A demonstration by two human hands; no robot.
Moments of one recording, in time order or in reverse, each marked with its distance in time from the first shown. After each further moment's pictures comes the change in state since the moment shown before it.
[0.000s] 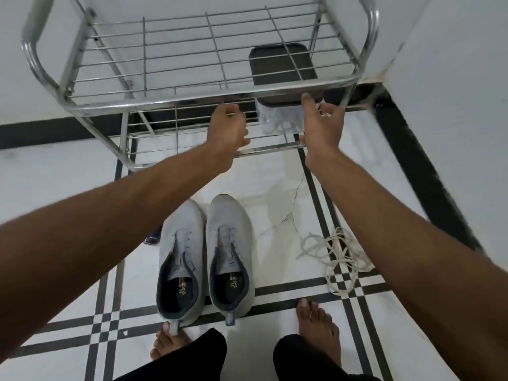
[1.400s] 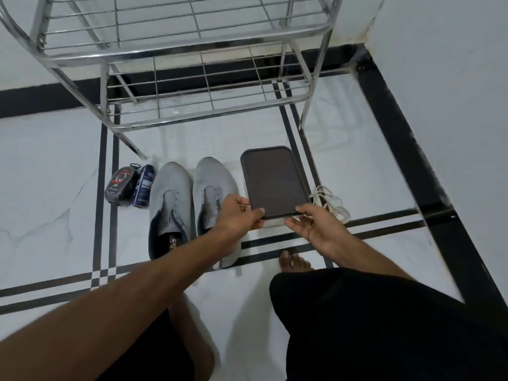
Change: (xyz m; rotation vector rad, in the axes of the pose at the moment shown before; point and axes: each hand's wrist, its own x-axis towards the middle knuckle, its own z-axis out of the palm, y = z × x) left_hand -0.153 -0.169 0.014 0.060 -0.145 -0.311; right_hand -0.123 0.130 -0.180 0.216 -0.266 0.735
